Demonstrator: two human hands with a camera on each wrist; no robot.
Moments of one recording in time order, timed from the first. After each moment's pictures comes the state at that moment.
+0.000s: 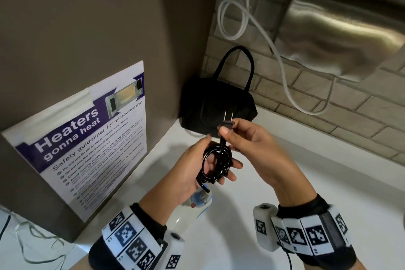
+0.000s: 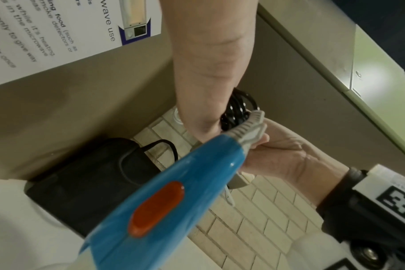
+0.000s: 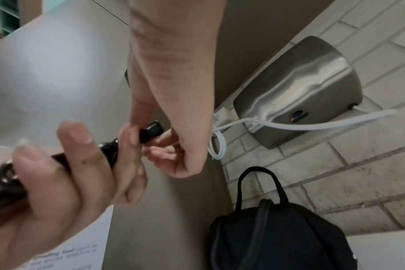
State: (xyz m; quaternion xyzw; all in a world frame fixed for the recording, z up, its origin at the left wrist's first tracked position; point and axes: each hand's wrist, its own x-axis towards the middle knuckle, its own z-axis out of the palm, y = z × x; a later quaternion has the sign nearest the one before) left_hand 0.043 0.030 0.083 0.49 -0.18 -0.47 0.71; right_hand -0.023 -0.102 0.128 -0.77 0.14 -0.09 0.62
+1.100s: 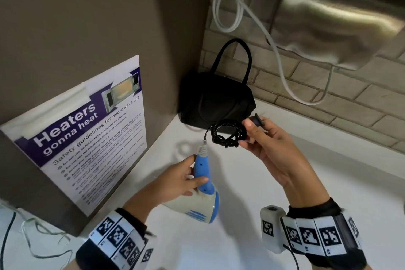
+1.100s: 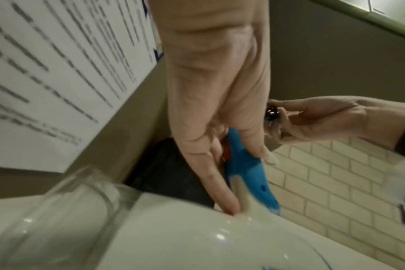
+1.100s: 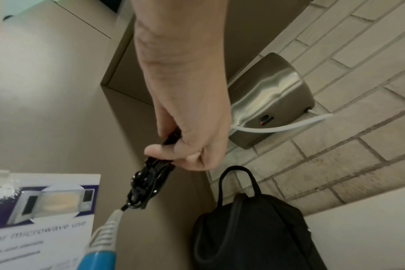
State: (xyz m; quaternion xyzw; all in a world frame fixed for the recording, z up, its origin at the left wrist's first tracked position) left_hand 0.064 0.061 0.000 0.68 -0.29 -0.42 0.53; right_hand -0.044 -0.123 0.111 -0.62 0.21 -0.18 0.73
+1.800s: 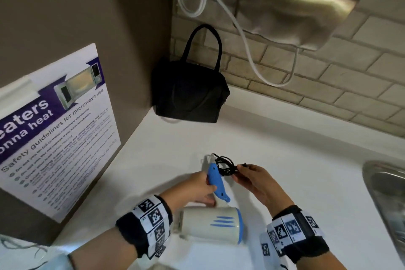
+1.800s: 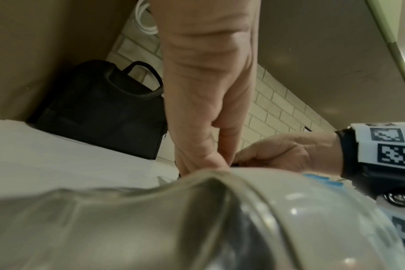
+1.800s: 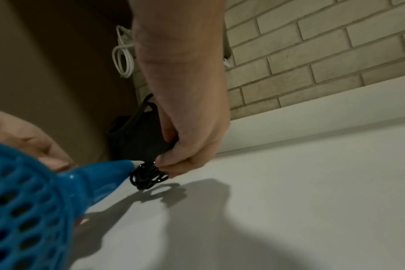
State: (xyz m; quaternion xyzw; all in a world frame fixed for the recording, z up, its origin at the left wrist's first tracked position) left_hand 0.007 -0.024 -0.045 0.67 -0.22 -0.57 0.42; right_hand -0.115 -0.174 -0.034 -0.50 0.45 -0.12 0.73
